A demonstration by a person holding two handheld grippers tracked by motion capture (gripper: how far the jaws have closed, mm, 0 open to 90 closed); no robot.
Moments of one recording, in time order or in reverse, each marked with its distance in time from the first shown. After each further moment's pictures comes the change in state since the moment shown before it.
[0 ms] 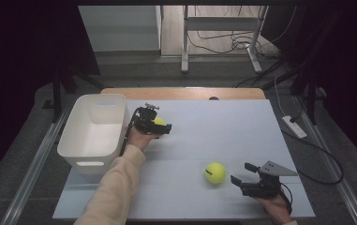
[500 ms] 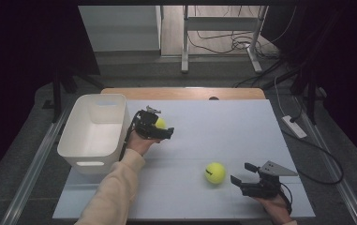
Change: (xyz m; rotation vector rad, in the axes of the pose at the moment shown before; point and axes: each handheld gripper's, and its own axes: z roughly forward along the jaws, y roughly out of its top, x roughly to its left) left arm -0.015 -0.008 -0.017 -0.039 -0.015 0.055; right arm 0.001 0.000 0.000 -0.001 0.001 -0.002
